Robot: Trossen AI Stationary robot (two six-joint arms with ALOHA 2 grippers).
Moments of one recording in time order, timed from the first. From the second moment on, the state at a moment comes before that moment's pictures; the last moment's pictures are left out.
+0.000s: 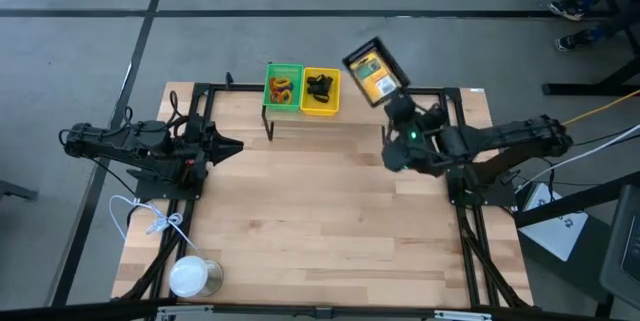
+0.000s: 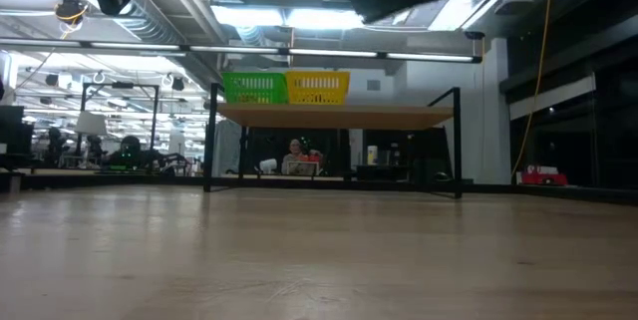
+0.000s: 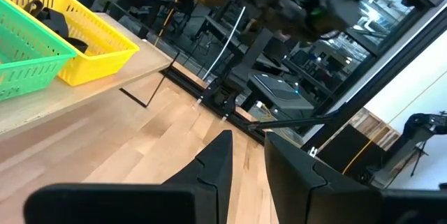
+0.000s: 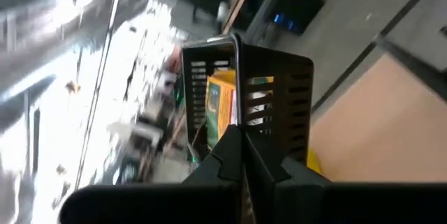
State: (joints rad) left arm -0.21 0.38 0.57 -0.26 -0.31 -0.62; right arm 0.23 1.36 1.33 -0.84 1.45 2.02
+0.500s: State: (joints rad) left arm -0.21 0.39 0.57 -0.26 -0.32 -0.67; right arm 0.45 1.47 1.33 -0.66 0.91 1.82
